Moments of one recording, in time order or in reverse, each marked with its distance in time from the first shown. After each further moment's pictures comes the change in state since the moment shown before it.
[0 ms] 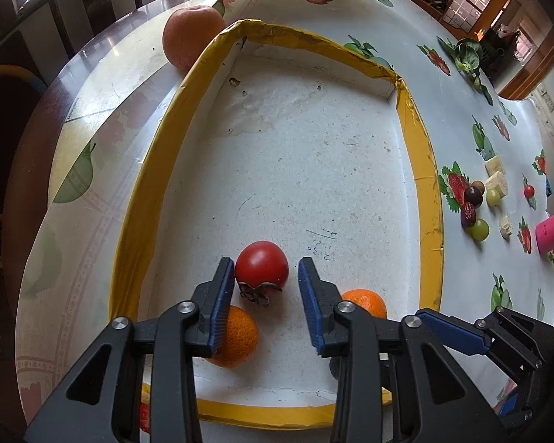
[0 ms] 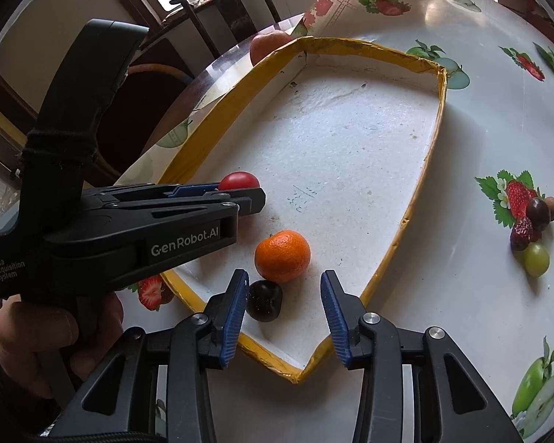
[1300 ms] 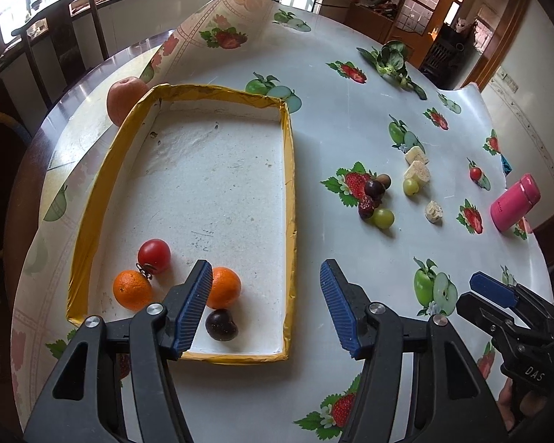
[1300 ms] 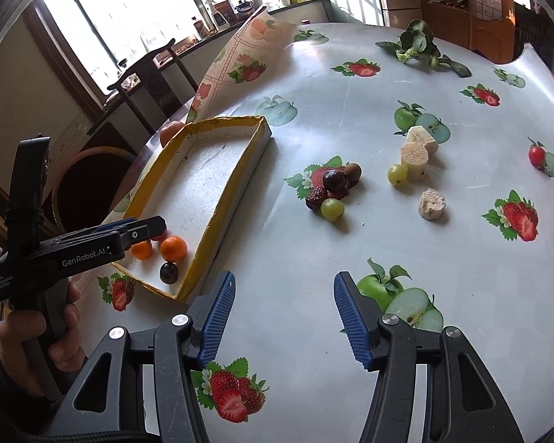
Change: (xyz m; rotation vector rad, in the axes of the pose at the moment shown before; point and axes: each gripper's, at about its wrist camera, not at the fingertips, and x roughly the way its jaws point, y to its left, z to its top) left arm -0.068 -0.088 -0.026 0.121 -0.123 -0.067; right arm -0.150 -0.102 -0.084 0.253 -0.220 -0.157
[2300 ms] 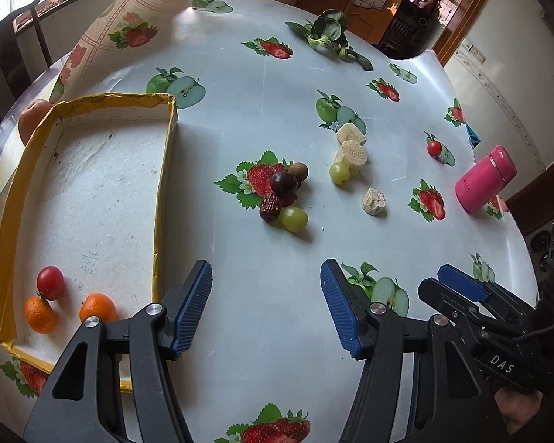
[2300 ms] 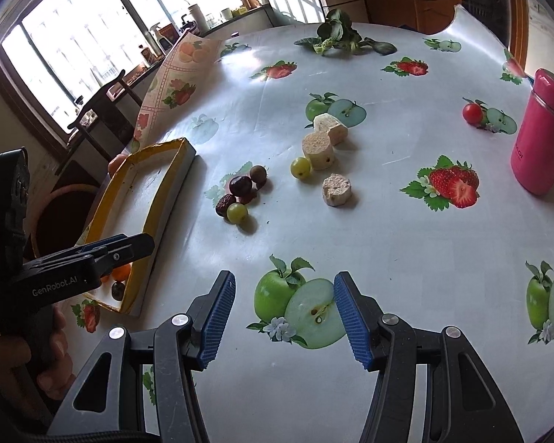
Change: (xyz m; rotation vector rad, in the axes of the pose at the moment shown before) left arm 0.035 -0.089 0.019 0.097 0.063 -0.117; right arm -0.009 -0.081 -0.007 0.158 -0.036 -0.086
